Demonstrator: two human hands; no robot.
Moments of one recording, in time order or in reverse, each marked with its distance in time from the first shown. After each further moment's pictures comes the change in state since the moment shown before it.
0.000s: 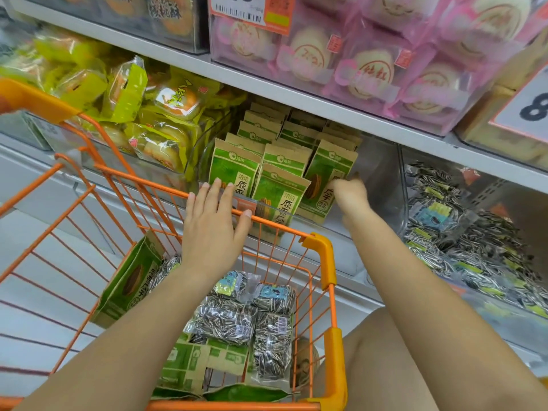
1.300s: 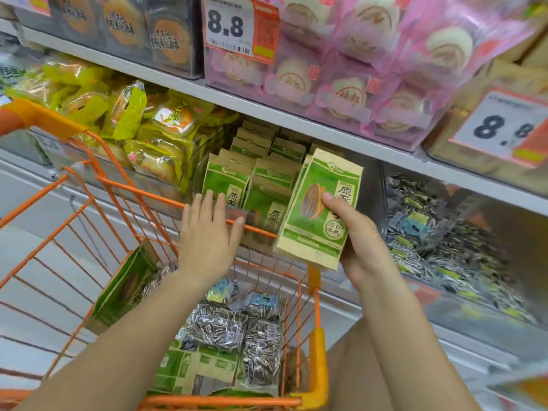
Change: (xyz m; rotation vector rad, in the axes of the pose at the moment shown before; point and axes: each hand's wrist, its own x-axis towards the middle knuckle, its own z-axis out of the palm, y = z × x) left_hand 0.003 0.004 0.001 0.047 -0.043 -0.029; right_hand -0.135 -0.021 -0.051 0.507 -0.336 0.041
